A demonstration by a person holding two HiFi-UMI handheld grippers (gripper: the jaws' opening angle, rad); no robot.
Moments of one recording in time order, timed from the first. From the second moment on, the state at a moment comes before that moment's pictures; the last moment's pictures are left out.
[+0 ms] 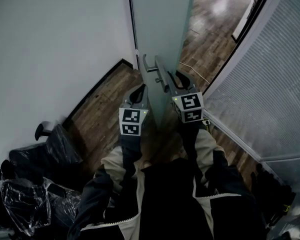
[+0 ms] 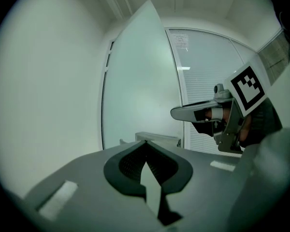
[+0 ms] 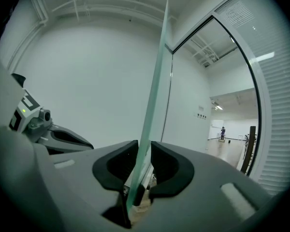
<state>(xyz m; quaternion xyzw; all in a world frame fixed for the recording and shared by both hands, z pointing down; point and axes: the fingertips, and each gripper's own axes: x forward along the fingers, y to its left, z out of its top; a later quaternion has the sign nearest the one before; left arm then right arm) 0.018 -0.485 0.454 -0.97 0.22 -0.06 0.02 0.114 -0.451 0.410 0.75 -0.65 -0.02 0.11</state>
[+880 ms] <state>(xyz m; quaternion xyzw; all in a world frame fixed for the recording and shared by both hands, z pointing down) 0.140 -0.446 0.447 -0.98 0.21 -0.06 0.01 0.351 -0.400 0.410 0.81 -0.58 0.00 0.12</state>
